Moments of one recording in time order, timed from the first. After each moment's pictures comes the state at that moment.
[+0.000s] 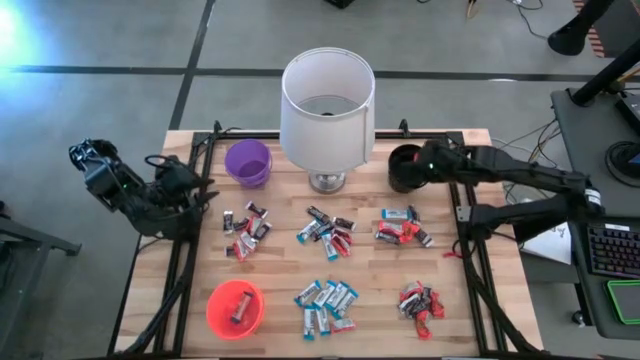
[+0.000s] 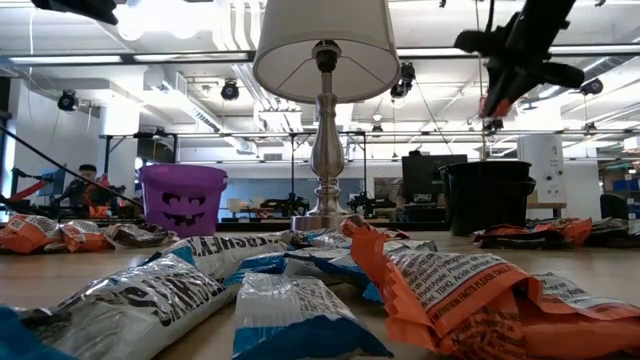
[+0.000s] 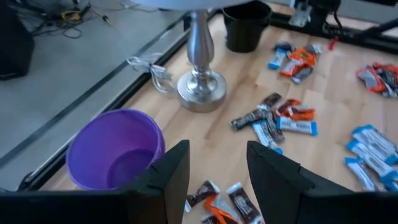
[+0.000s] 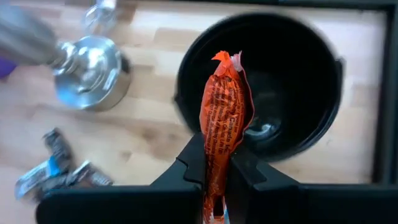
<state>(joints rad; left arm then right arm) -0.70 0.73 1.14 -1.45 -0.92 -0.96 -0.33 1.02 1.00 -1.03 0.33 0.98</state>
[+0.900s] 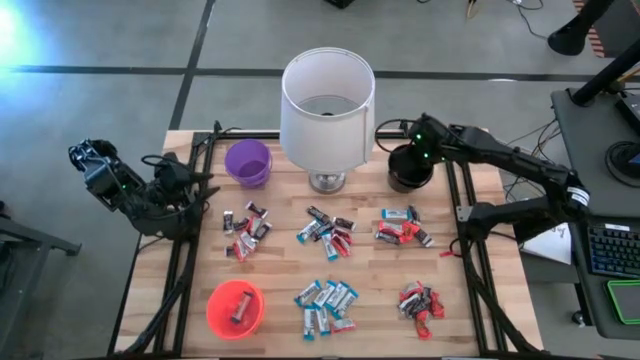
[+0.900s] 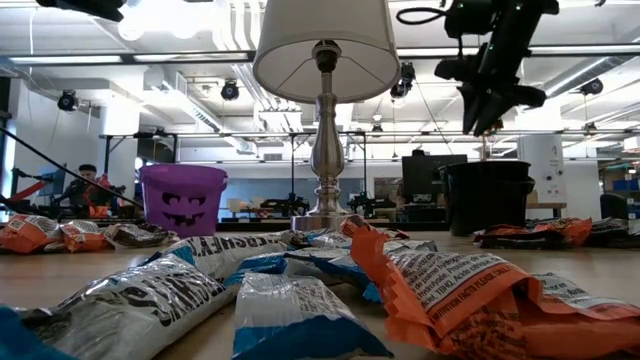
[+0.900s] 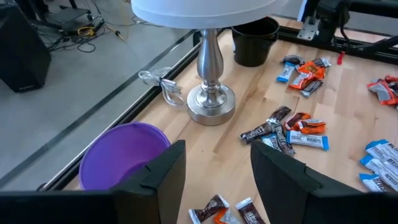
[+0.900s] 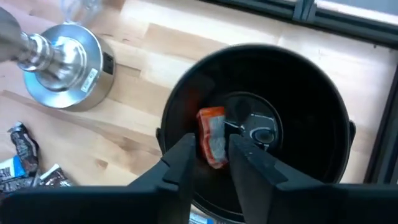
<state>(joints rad) -0.70 0.74 1.14 -1.44 -0.98 -0.94 -0.58 1.18 1.07 -0.95 0.13 0.63</state>
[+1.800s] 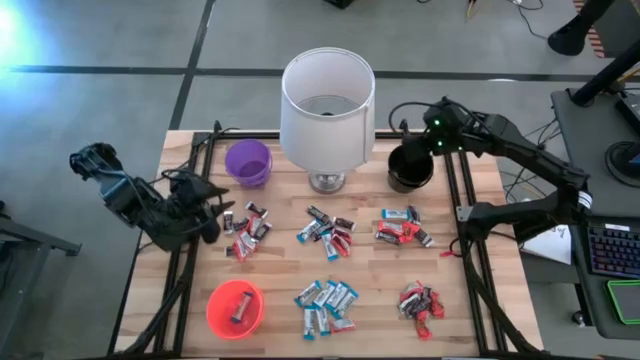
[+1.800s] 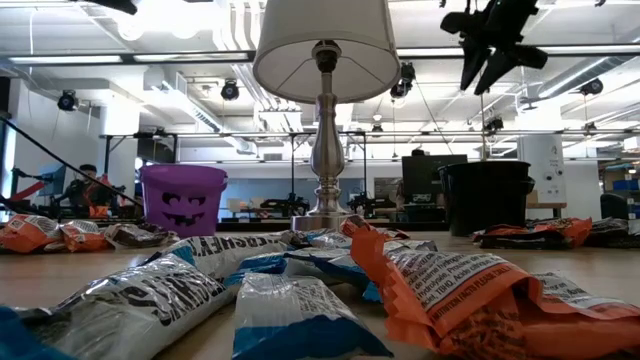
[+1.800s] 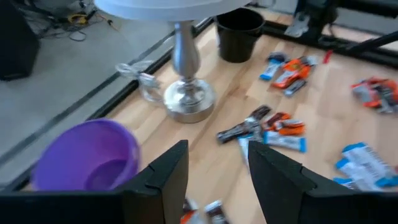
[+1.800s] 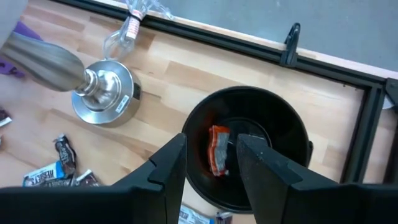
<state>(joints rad) -0.68 0.89 1.14 -1.26 -0.94 -0.95 -0.58 1.15 1.31 -1.13 0.16 0.59</state>
